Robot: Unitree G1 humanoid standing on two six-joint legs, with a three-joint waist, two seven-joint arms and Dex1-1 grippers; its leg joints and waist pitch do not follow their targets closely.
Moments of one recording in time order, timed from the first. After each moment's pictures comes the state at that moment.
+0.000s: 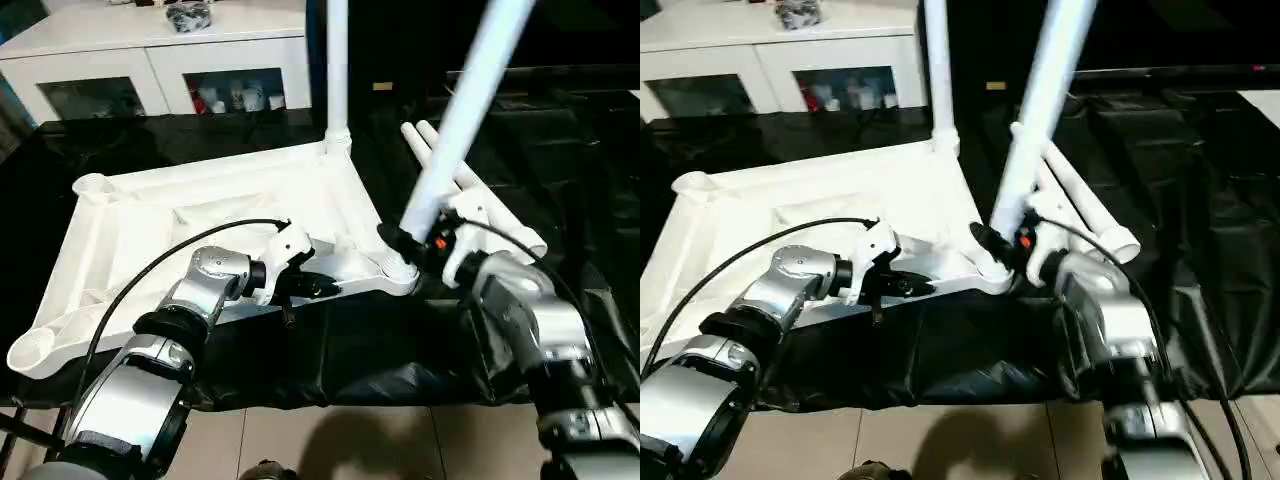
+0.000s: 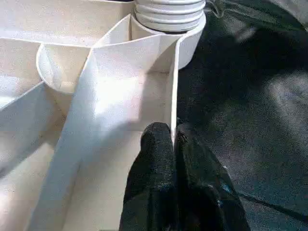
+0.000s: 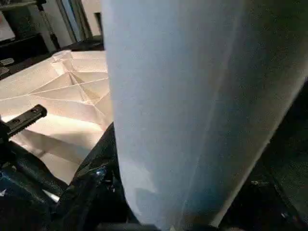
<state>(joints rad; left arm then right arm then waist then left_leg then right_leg) -0.79 0.23 -0.21 1.03 0.00 -0.07 -1.15 -0.45 -0.27 -0.02 0.35 0.28 0.30 0.66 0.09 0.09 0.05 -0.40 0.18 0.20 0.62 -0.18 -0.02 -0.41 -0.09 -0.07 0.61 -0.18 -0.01</state>
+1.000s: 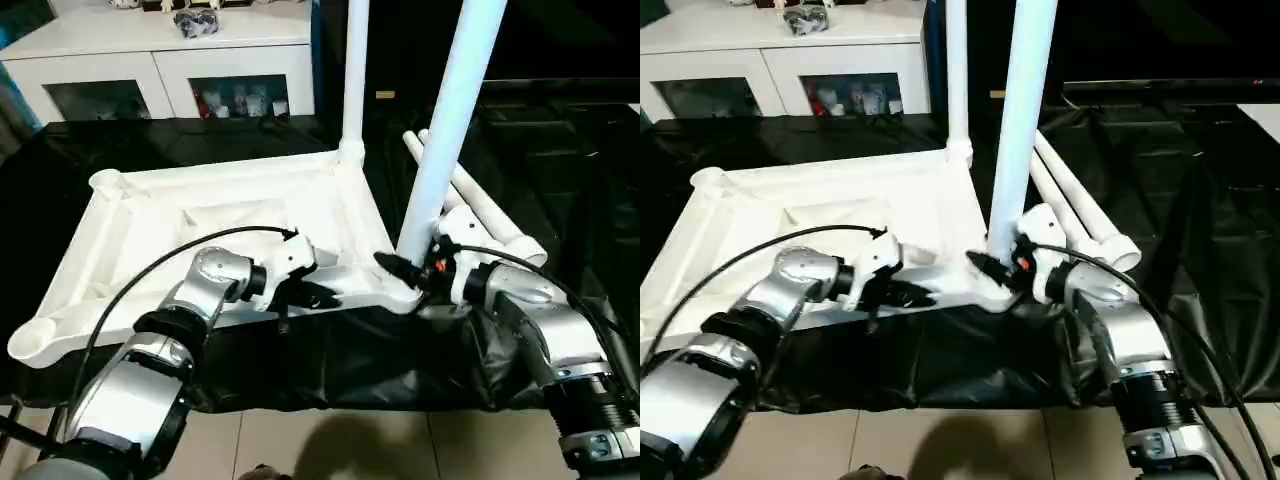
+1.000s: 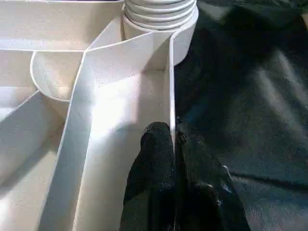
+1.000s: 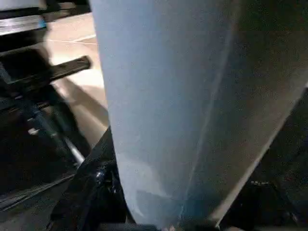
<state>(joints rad) -0.82 0.25 -0.25 1.12 0.06 -0.21 -1.27 -0.41 -0.36 0.10 0.28 0.22 0.27 0.88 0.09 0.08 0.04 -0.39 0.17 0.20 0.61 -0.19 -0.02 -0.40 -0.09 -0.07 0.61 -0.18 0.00</state>
